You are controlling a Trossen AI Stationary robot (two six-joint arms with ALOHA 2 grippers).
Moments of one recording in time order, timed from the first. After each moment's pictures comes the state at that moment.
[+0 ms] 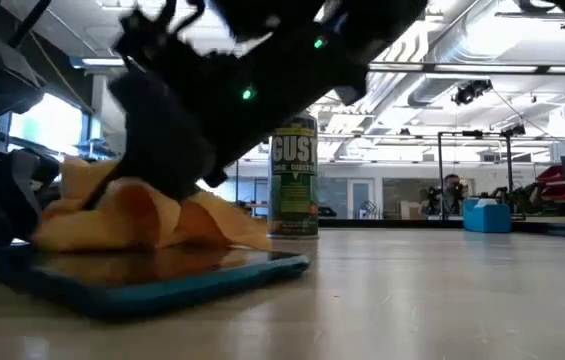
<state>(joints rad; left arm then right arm) -0.80 1.61 0.33 0.44 -0.57 -0.64 0.29 2.35 1.59 0.10 0.10 -0.01</state>
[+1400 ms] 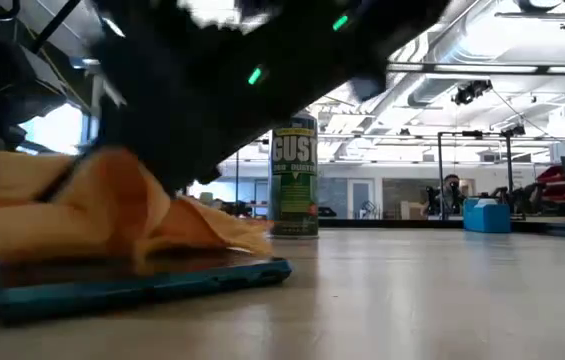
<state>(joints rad) -0.75 1.60 0.32 0.43 -0.58 -0.58 0.31 2.36 1.59 0.19 0.17 -0.08</state>
